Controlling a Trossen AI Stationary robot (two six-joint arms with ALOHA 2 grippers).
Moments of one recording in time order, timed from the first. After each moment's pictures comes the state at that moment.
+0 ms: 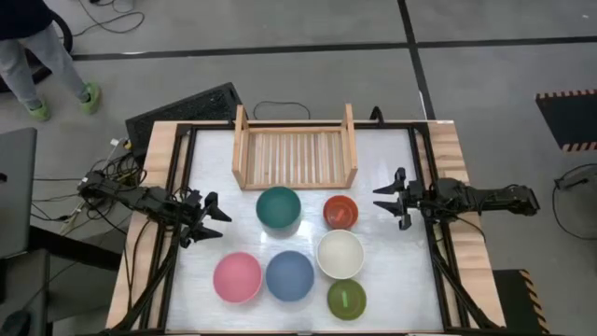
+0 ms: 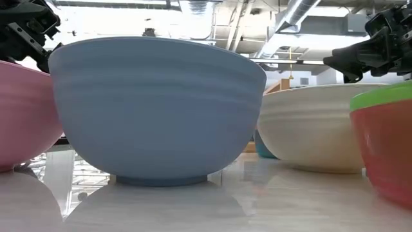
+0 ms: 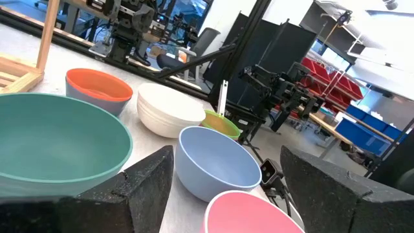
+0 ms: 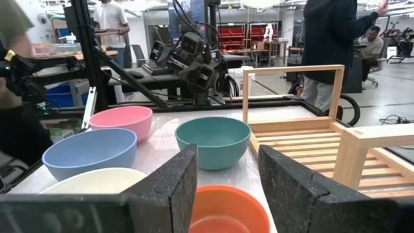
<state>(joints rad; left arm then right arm) -0.32 0.01 0.01 0.03 -0.03 -0.48 0.04 0.01 0.02 0.01 0.10 0.05</state>
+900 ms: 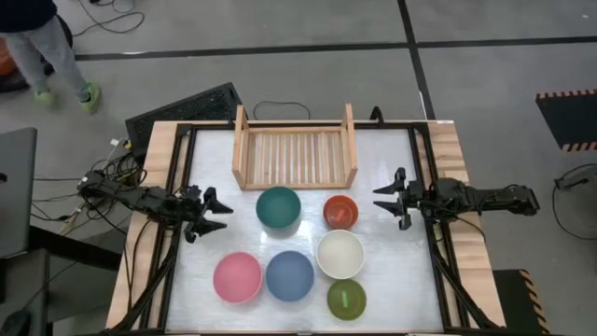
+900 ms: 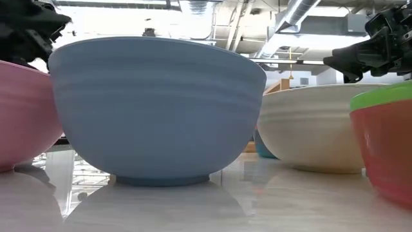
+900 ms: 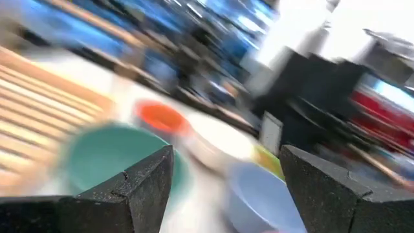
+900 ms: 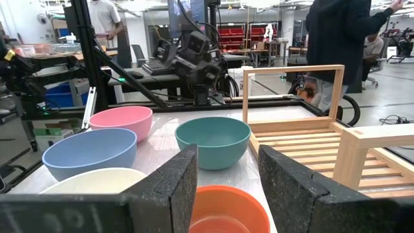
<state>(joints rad) -0.32 0.02 0.01 0.07 -0.25 -0.47 0.04 0.01 0.02 0.01 0.10 0.04</state>
